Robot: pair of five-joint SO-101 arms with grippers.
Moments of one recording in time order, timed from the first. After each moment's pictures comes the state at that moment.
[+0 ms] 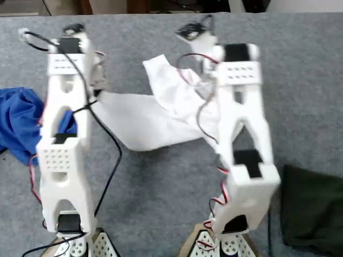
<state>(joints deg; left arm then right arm) -7.0 37.9 -52.6 100.1 4.3 -11.2 23.8 -29.0 90.1 27.2</state>
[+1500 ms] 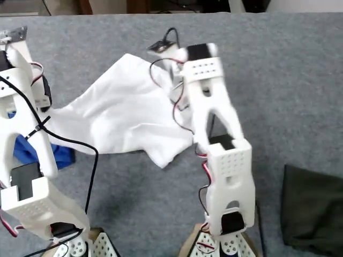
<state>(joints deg) -23.4 8.9 -23.2 100.2 -15.0 -18.2 39.6 -39.9 95.9 22.7</state>
